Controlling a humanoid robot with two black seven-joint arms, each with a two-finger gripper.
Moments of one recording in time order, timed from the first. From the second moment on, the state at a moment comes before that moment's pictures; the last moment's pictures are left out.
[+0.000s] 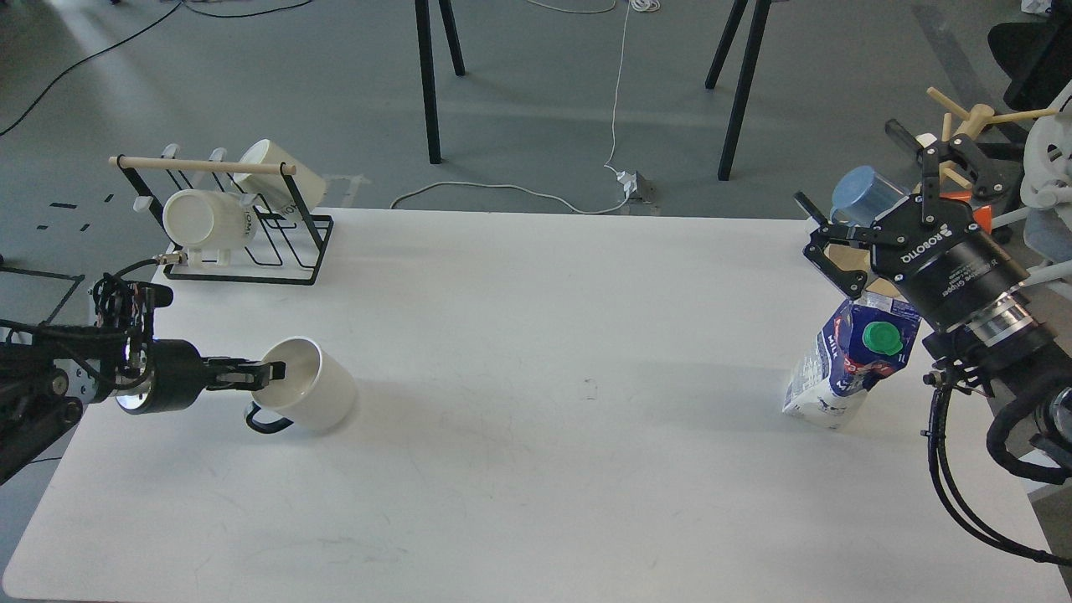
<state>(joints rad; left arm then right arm) -0.62 0.72 -0.50 -0.85 1.77 -0.46 -0.49 0.35 -0.84 0.78 1.51 0.44 0.49 0.22</state>
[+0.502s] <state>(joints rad) -0.86 0.55 -0.50 -0.91 1.95 -0.49 -0.49 0.35 -0.84 0.83 1.48 0.45 0.49 0.22</state>
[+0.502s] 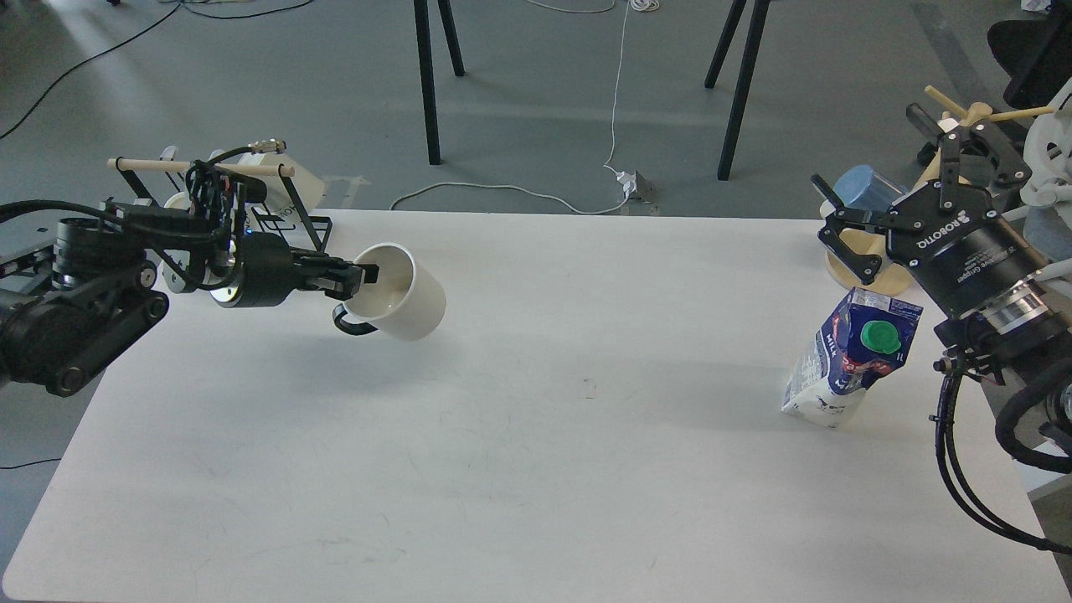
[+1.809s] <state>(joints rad) -0.78 0.24 -0.50 -0.85 2.18 -0.49 -0.49 0.34 -0.83 0.85 1.46 0.46 0.49 0.22</state>
